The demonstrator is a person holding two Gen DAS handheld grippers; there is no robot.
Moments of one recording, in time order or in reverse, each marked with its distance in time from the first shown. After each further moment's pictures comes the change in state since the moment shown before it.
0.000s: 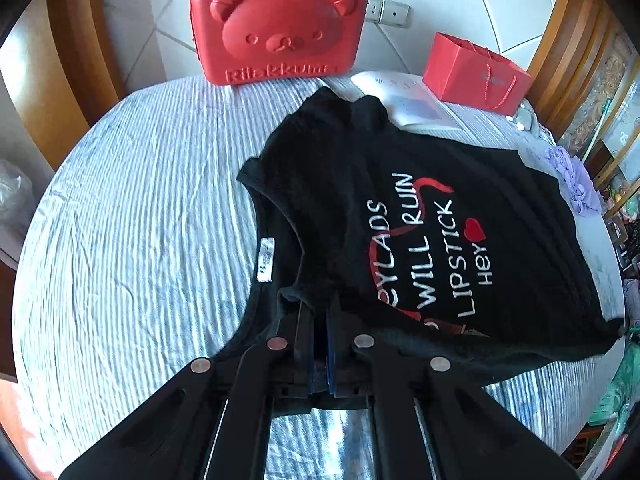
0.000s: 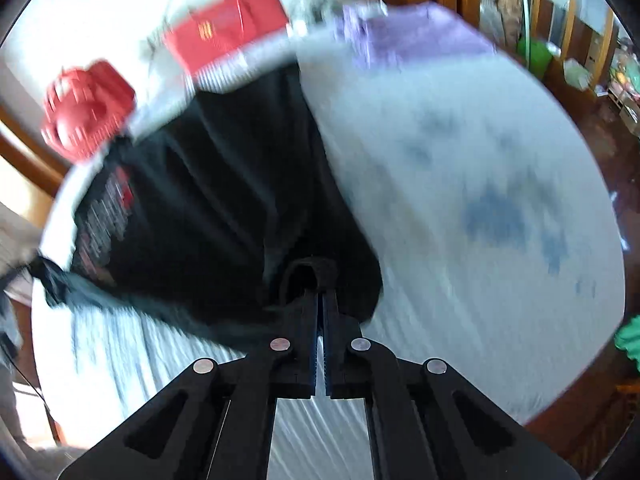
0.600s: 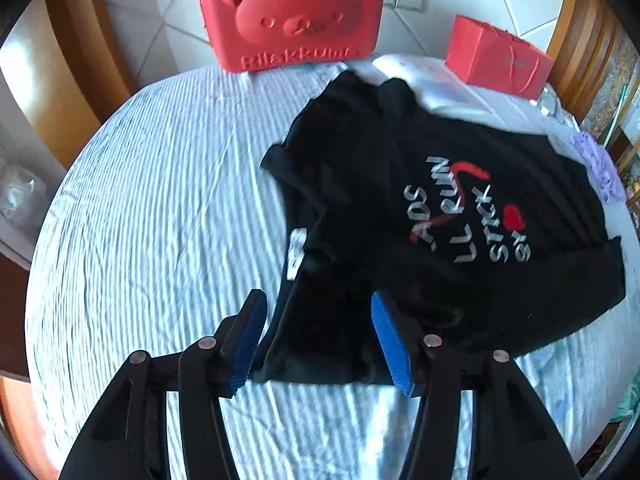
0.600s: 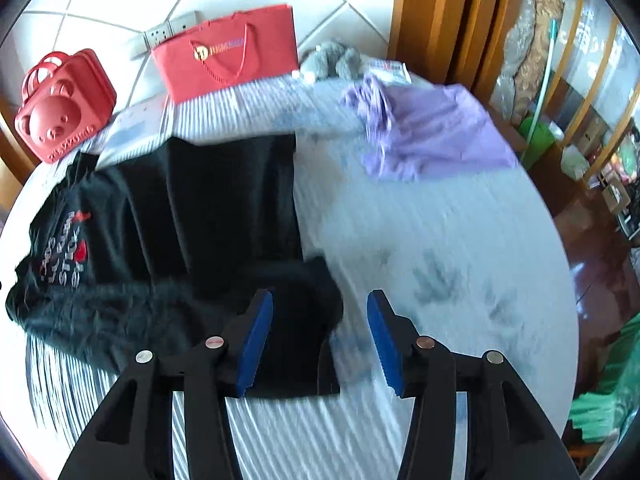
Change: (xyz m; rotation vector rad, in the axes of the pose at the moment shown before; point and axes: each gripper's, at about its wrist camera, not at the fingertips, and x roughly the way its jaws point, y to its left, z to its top) left arm 0.032 0.017 -0.016 0.021 0.046 0.085; right arm 0.040 0.031 0.080 -0.176 -0.031 -0.184
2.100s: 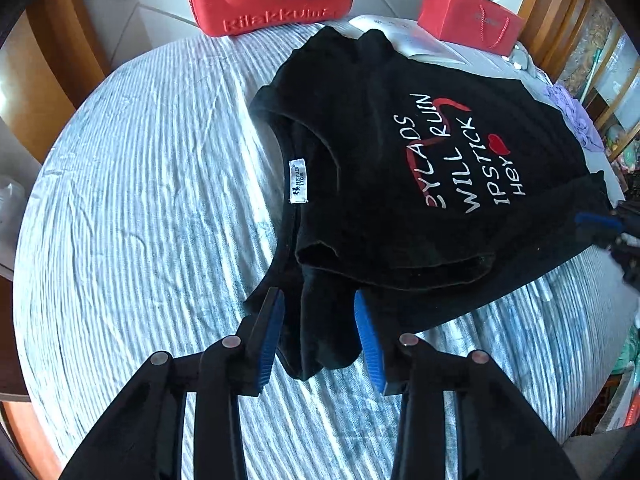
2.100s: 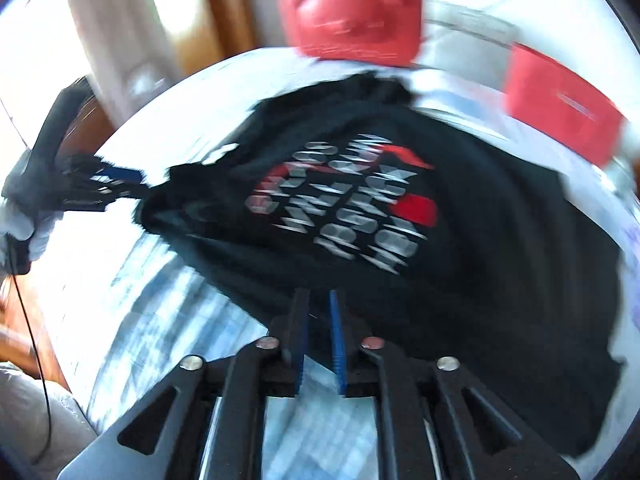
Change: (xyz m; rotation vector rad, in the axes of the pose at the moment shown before) left arm -0.015 0.038 -0.040 0.099 0.080 -0.105; right arm -0.008 0.340 -0.073 -0.647 -0.002 0.460
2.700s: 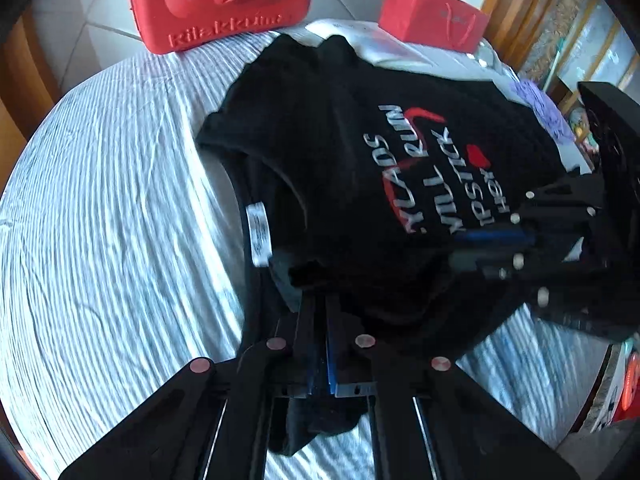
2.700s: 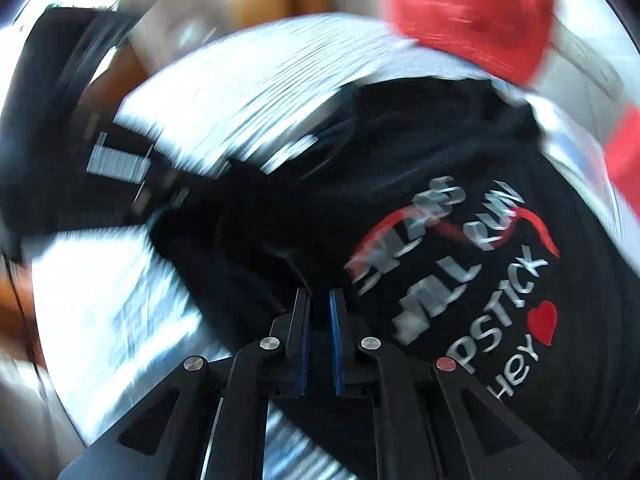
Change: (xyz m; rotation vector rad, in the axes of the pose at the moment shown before) left arm 0.033 -0.002 0.032 0.063 -0.024 -0.126; right arm 0.091 0.018 0.077 -0.018 0.054 0.086
